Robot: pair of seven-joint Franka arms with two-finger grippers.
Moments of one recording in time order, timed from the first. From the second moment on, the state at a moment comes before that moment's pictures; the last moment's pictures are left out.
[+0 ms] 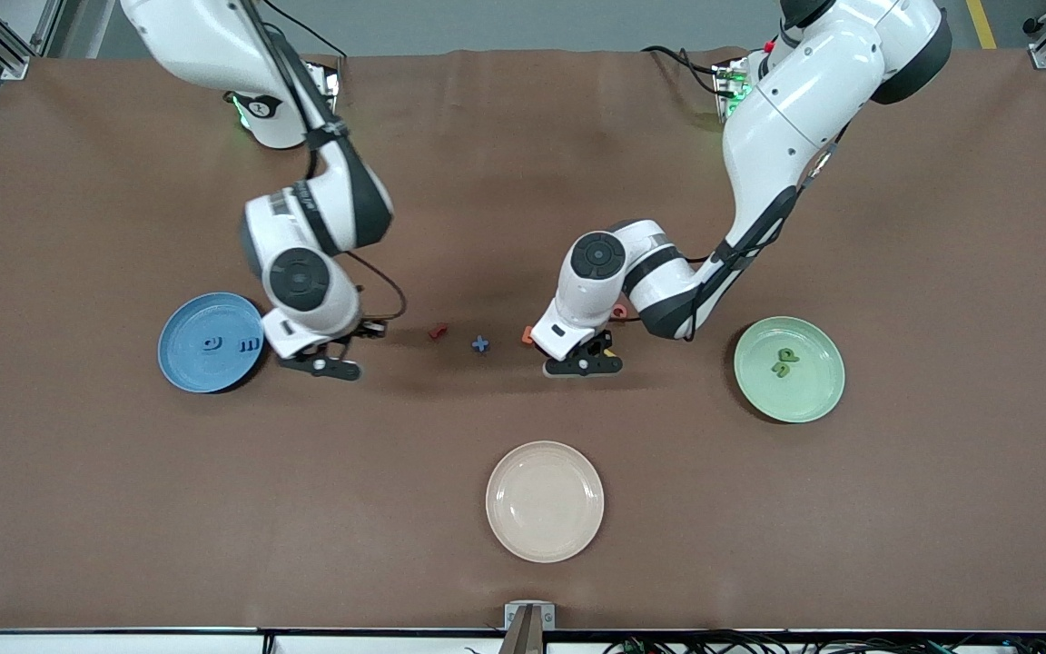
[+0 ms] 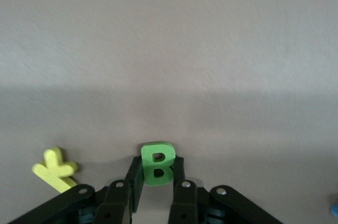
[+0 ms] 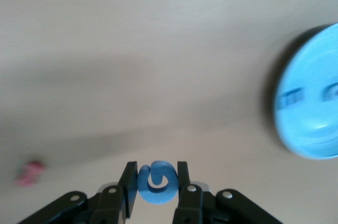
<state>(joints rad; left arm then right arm) -0.23 0.83 -0.53 -1.65 0.61 2.45 -1.10 0.55 0.37 -0.20 -1.91 -0.02 2.05 0.50</state>
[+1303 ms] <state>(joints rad) 0.34 0.55 -0.67 -1.83 0.61 2.14 -0.79 0.15 0.20 -0.19 -2.32 -0.06 2.43 -0.06</state>
